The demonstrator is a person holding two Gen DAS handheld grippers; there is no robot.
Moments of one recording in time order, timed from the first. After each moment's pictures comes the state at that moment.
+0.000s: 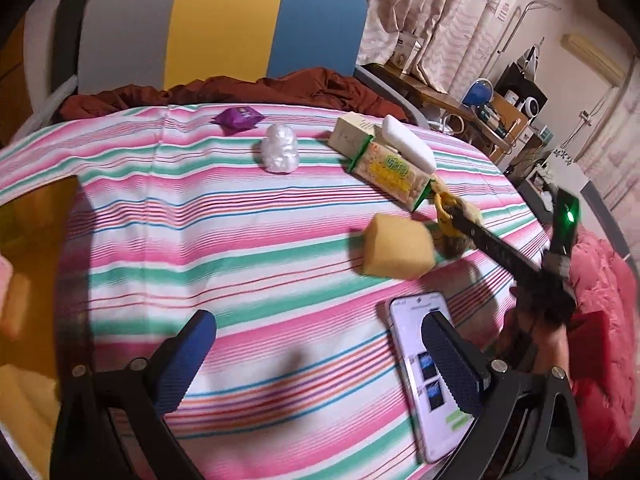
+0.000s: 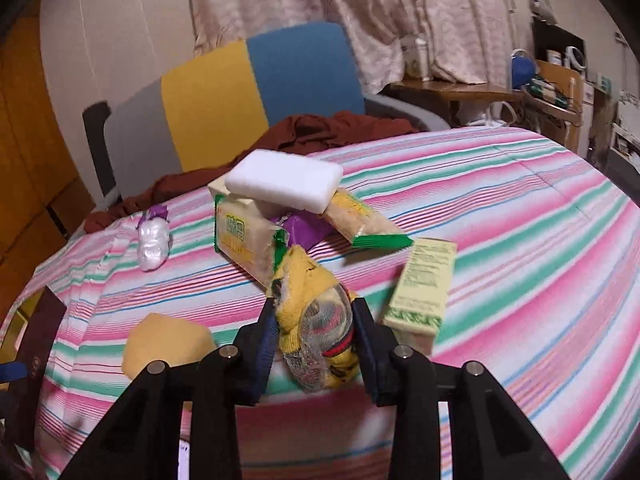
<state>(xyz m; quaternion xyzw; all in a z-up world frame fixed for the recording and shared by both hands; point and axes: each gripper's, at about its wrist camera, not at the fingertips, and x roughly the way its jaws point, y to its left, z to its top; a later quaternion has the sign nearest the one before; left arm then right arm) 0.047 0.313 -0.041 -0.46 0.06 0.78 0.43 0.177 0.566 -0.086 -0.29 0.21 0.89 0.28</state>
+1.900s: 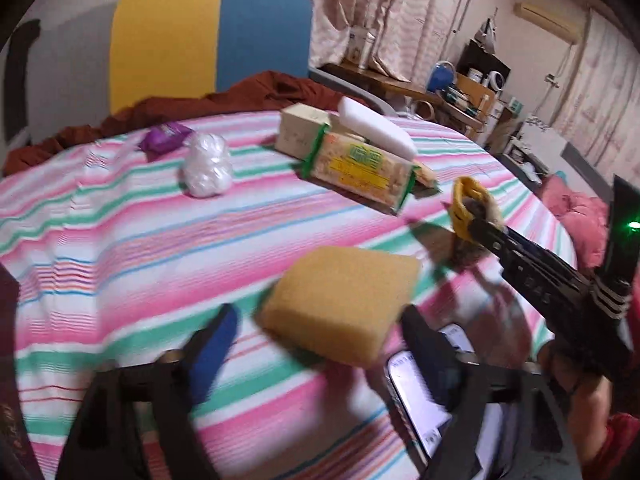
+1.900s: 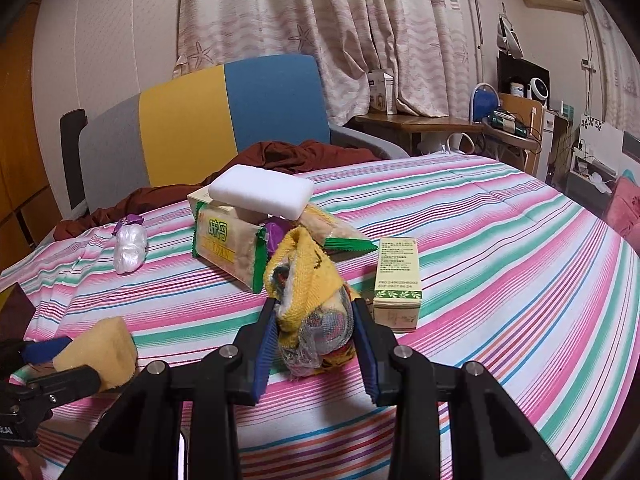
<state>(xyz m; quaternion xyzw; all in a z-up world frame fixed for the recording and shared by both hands) 0.046 0.385 -0.082 -0.39 0.11 0.78 0.48 0.184 0.540 -0.093 -0.26 0.16 0.88 0.36</state>
